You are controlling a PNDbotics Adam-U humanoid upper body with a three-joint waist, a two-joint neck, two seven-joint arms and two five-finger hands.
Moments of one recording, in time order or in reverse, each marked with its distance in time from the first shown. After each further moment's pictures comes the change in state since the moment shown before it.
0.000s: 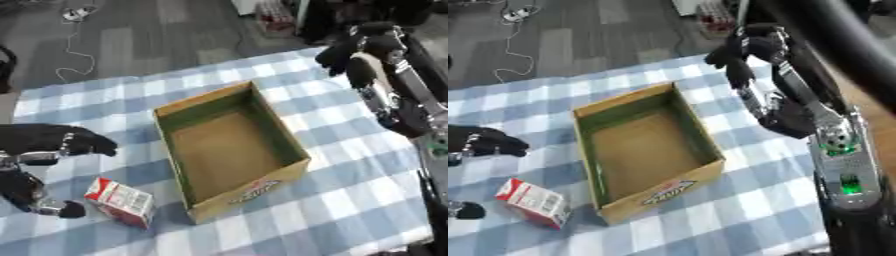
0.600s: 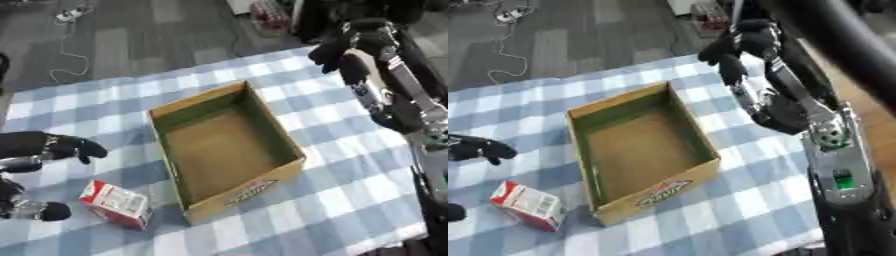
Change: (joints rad) left arm 0.026 0.000 0.038 0.008 0.187 -0.011 0.011; right arm 0.000 0.000 0.000 0.000 0.000 0.001 -0.002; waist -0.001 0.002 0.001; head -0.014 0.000
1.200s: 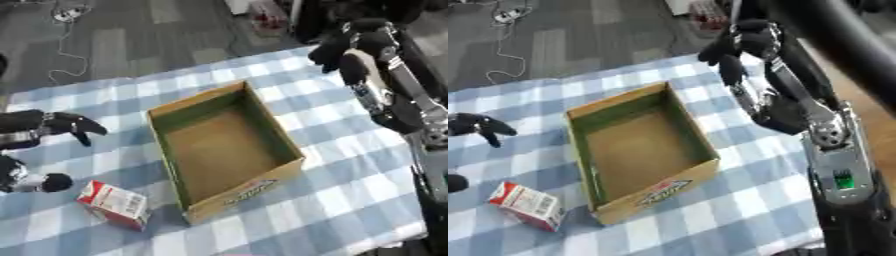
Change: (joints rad) left arm -0.151 -0.060 -0.022 0.136 0.091 0.030 -0.030; right arm 0.000 0.000 0.000 0.000 -0.001 0.000 0.001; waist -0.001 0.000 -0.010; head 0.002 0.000
